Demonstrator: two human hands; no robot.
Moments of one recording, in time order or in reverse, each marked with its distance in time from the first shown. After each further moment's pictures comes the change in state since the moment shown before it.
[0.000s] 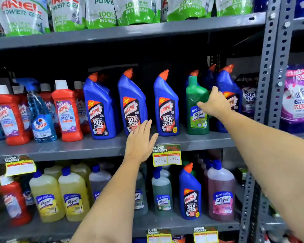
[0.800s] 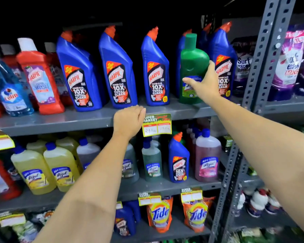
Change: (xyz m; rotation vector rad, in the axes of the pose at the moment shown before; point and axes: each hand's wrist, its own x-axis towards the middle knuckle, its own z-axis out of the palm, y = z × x) left_hand -0.010 -0.009 0.022 0.115 0.200 0.139; right_hand -0.035 0.030 0.034 0.508 0.120 -0.126
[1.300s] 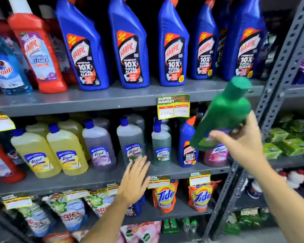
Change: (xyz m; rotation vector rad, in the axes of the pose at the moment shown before) left_hand -0.268 -0.019 0.061 -0.201 -0.604 0.042; right_hand -0.213 -0.001 -0.032 0.221 -0.072 0.009
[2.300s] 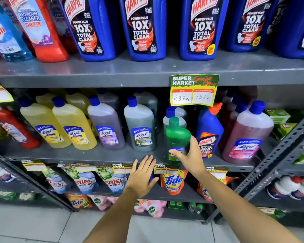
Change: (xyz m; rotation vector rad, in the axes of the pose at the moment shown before) left_hand -0.019 -0.002 0.070 0.066 -0.389 -0.204; right_hand -0.067 0.186 0.130 -0.053 -0.362 0.427
